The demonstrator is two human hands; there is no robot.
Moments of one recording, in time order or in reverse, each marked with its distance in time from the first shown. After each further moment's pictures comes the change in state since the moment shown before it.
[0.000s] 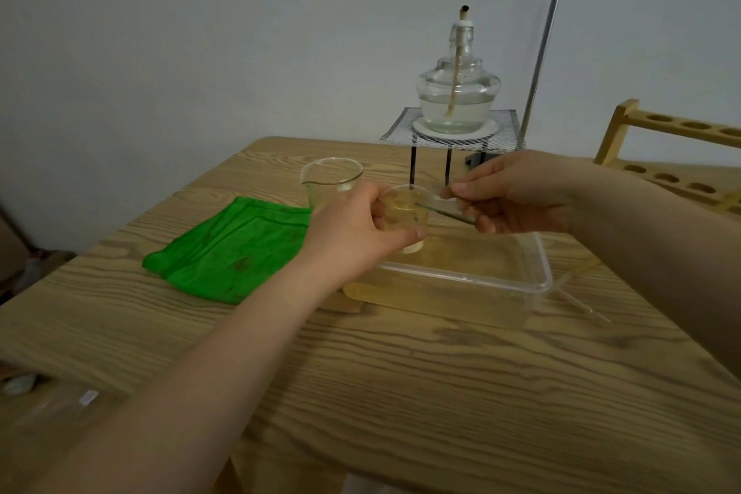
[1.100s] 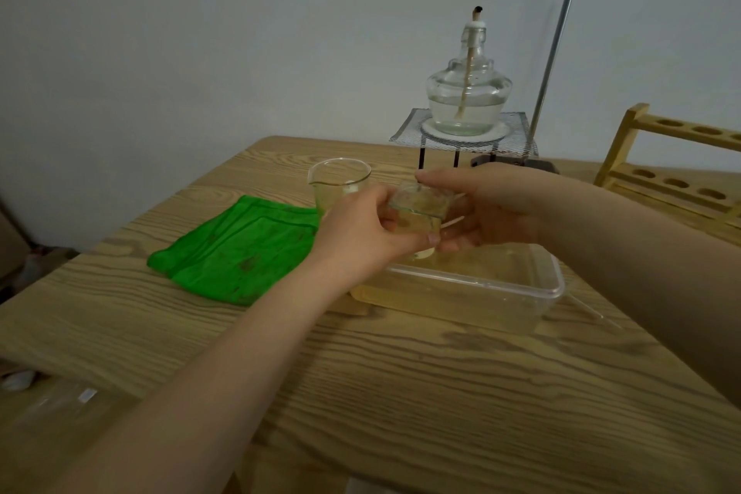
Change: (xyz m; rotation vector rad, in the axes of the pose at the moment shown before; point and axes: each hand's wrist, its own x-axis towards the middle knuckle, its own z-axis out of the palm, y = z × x) left_hand -0.007 0.008 -0.006 -0.107 -0.004 -0.031; right_hand 0.017 -0.001 0.032 -0.081 0.038 0.040
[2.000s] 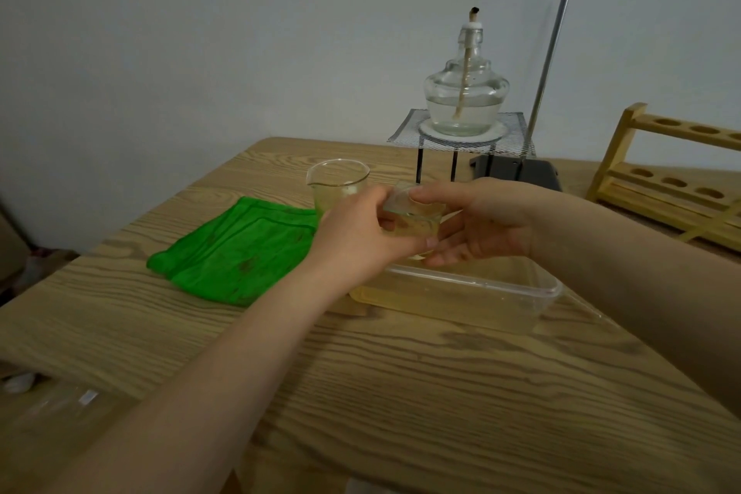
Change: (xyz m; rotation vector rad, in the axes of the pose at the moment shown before) left_hand 0.000 0.000 0.001 0.018 0.006 0.016; right_hand -0.001 0.010 0.005 0.176 -0.086 0.041
